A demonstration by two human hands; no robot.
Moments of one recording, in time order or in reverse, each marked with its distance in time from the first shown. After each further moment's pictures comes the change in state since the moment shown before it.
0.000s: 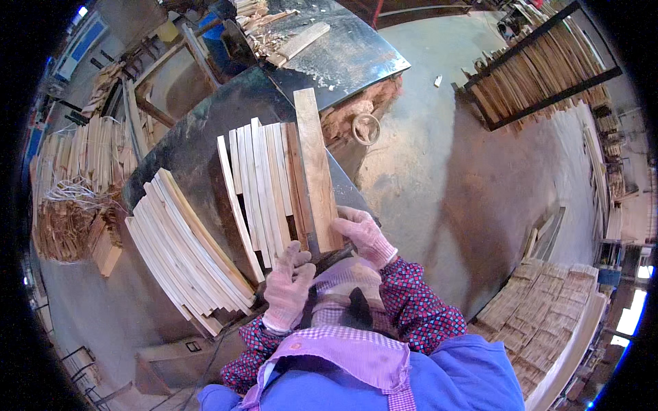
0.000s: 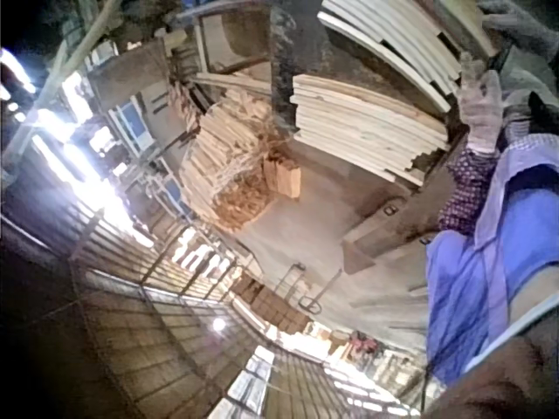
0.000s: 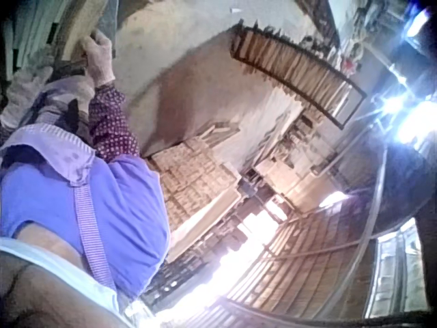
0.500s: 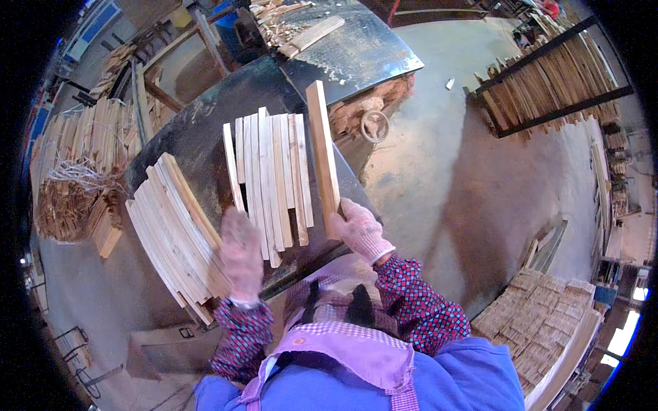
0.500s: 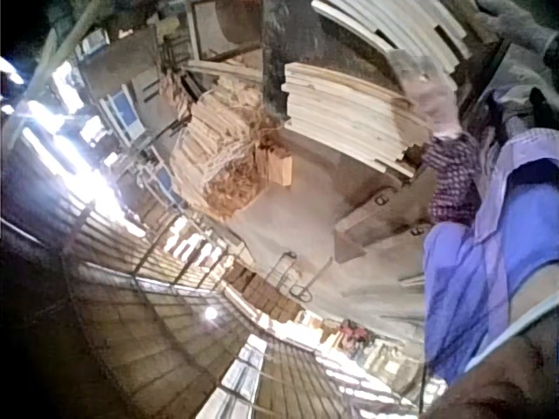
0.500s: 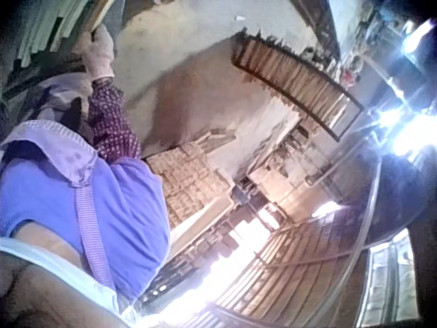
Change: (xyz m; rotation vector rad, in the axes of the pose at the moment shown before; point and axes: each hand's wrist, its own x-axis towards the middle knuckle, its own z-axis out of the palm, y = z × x) left_hand 0.042 0.001 -0.051 -0.002 0.333 0.110; right_hand 0.018 0.003 -0.001 -1.075 0.196 -0.192
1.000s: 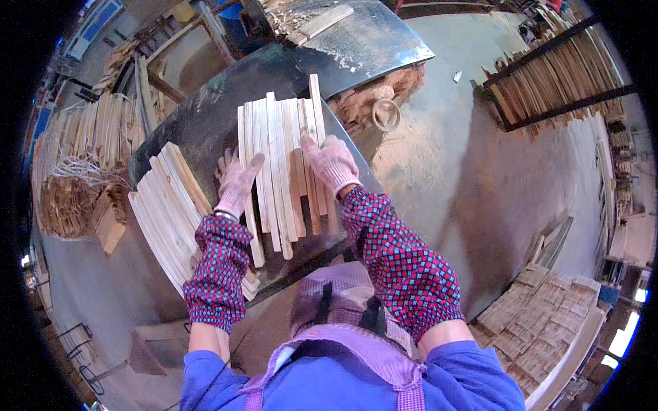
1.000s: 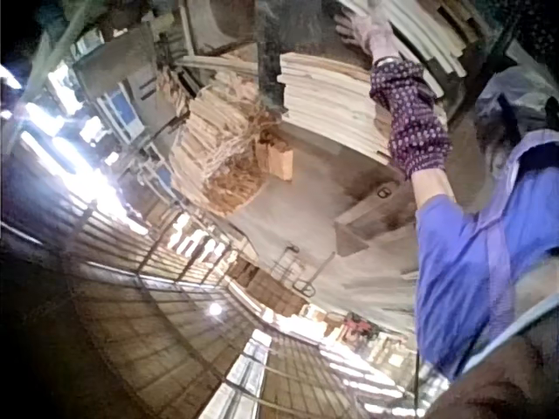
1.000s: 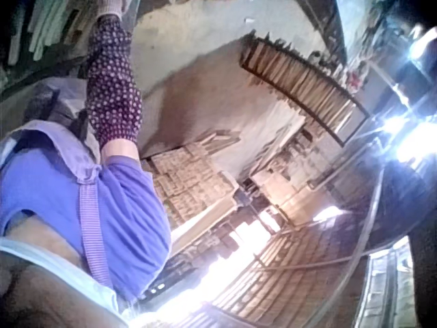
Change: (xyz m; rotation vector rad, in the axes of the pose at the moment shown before) left_hand 0.159 -0.058 0.012 0.673 -0.261 -0.258; right_hand 0.106 -0.072 0.019 -0.036 0.153 0.213
